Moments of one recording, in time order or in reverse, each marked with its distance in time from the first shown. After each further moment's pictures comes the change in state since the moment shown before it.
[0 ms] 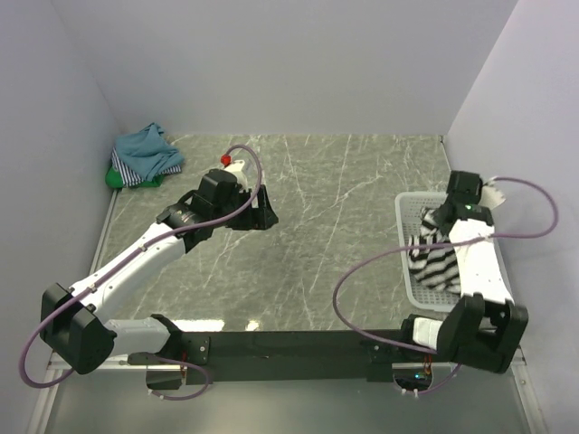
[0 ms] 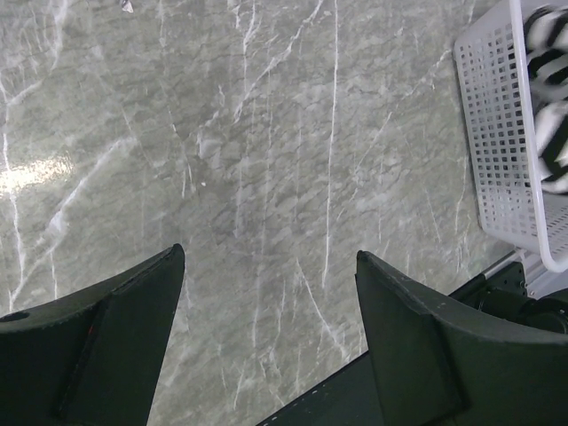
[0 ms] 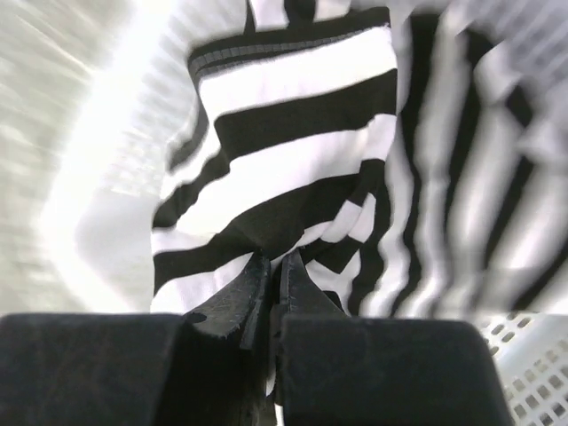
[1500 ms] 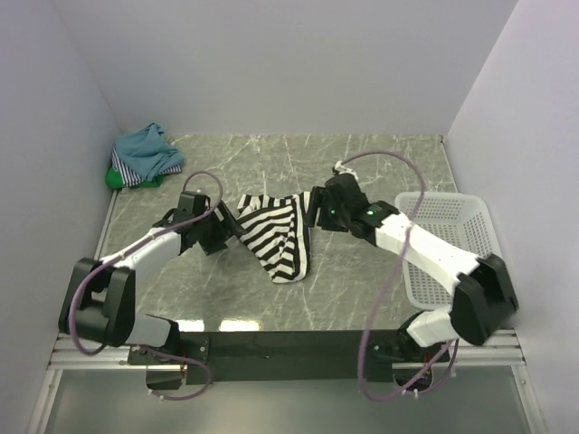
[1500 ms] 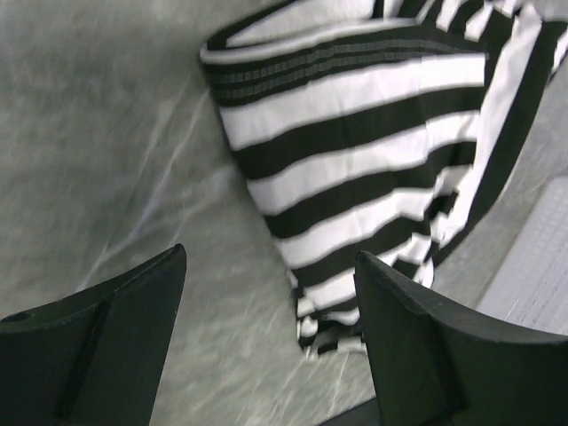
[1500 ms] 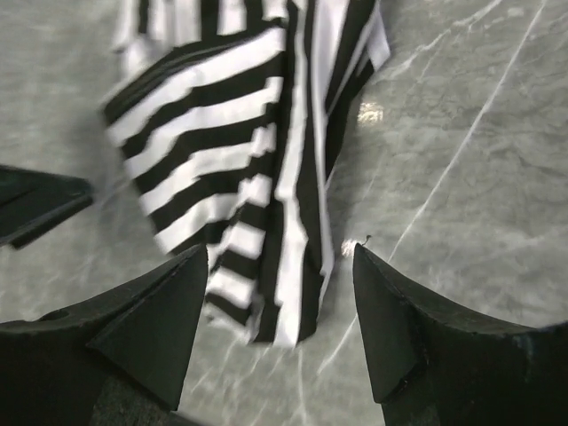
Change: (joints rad) left arm 0.357 0.127 -0.357 0.219 0.142 -0.283; right arm 0.878 0.135 0.096 0.231 -0.237 -0.056
